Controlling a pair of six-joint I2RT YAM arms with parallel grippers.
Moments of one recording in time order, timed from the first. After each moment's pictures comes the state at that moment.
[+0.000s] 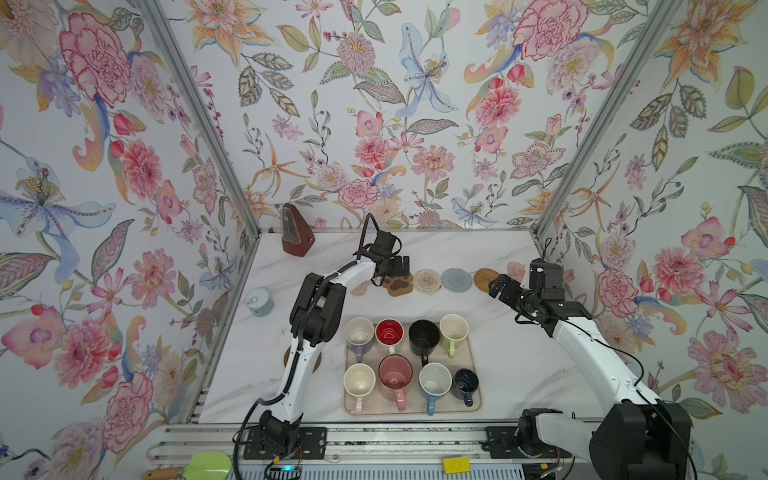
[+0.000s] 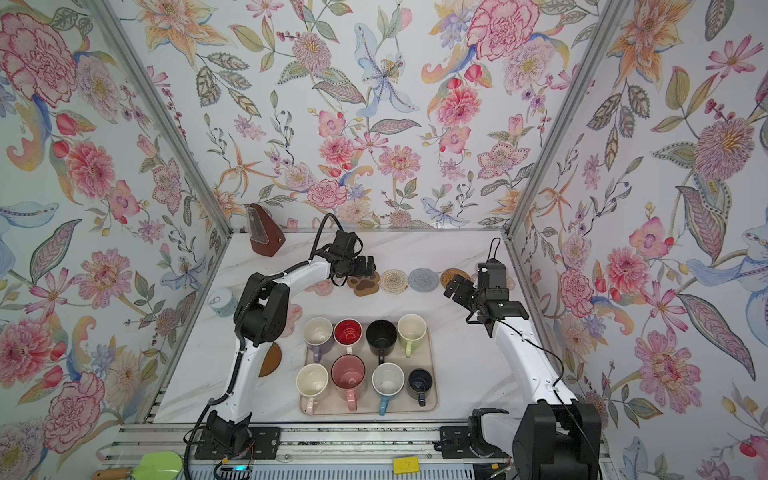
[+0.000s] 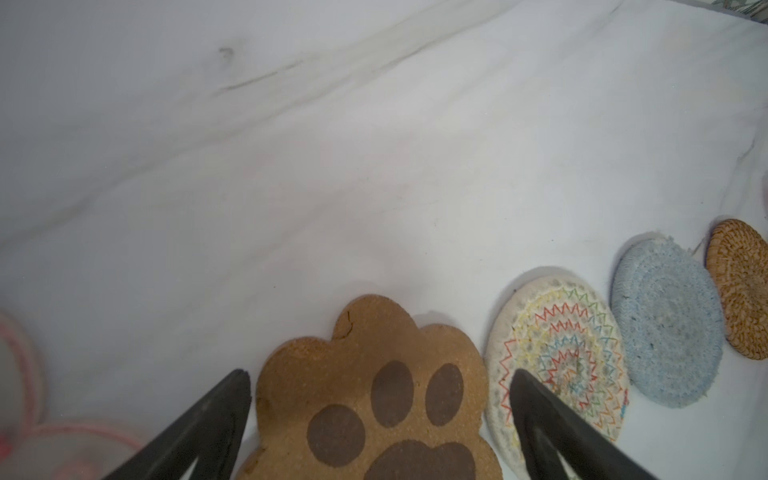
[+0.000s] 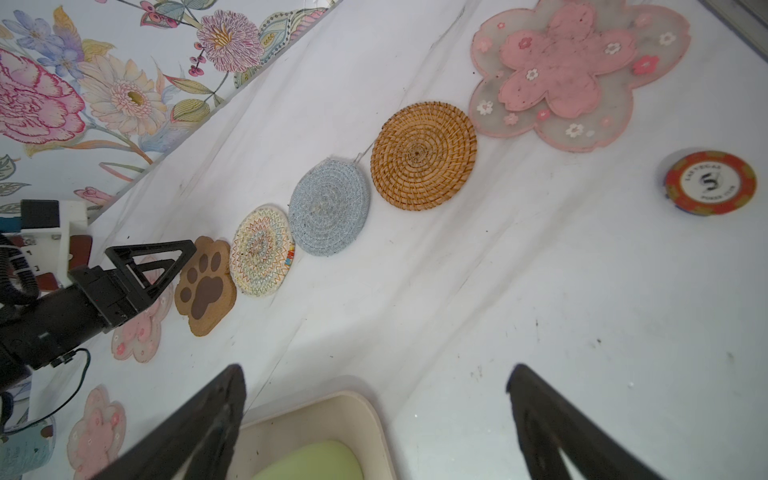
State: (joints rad) left arm -0.49 2.36 1.89 -0.39 0.09 -0.42; right arm 0.04 1.20 0.89 -0.46 -0.09 0.54
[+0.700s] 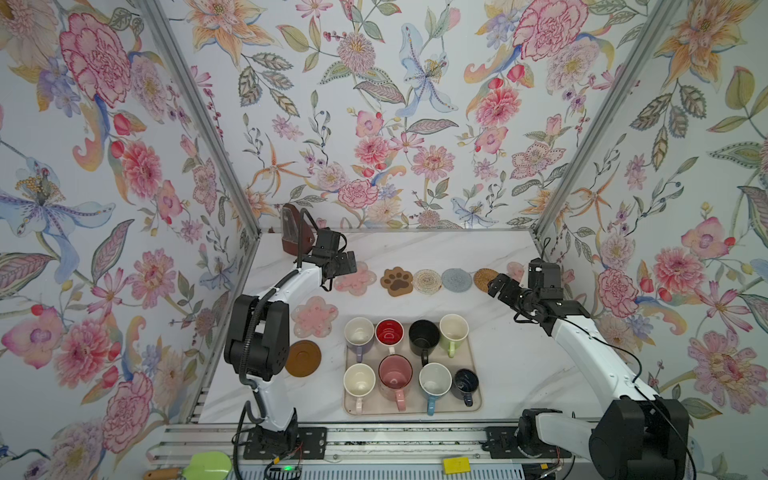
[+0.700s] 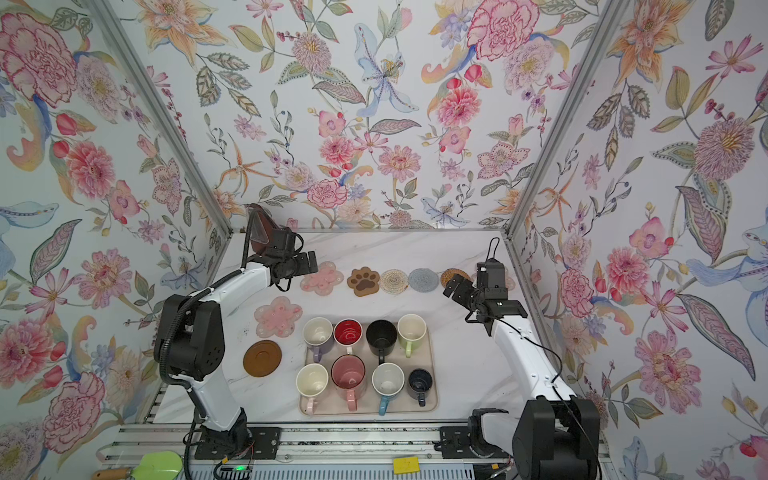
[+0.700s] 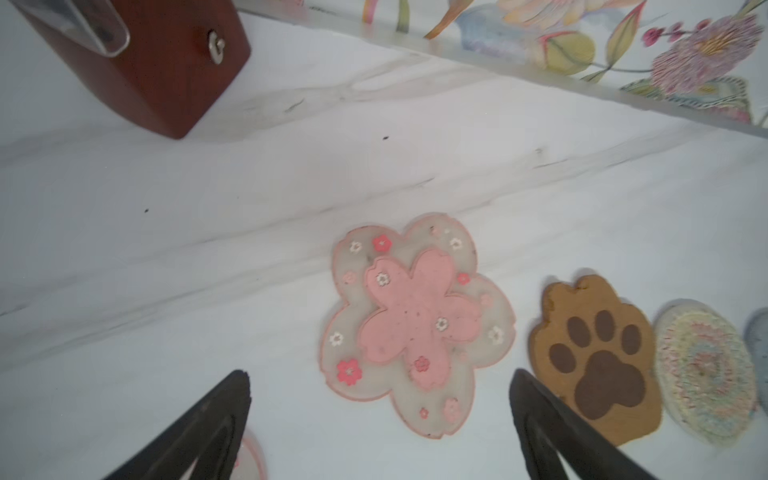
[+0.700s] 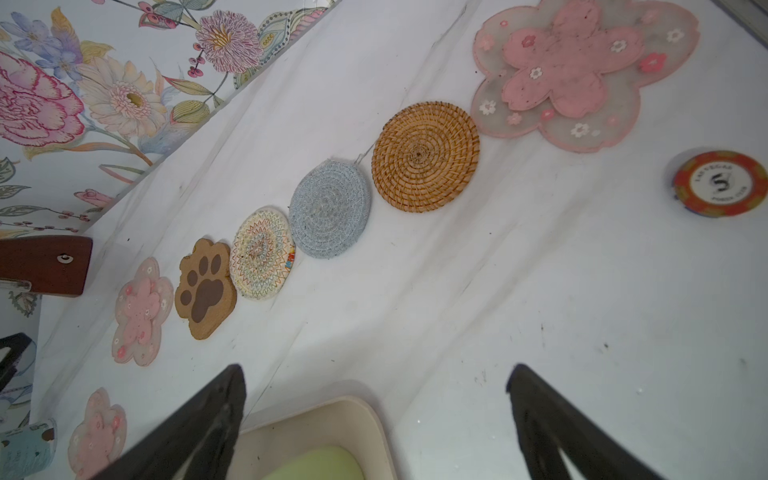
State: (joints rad) left arm -0.25 1.84 1.34 -0.37 -0.11 -0.36; right arm 0.06 1.22 0.89 -0.45 -0.09 0.55
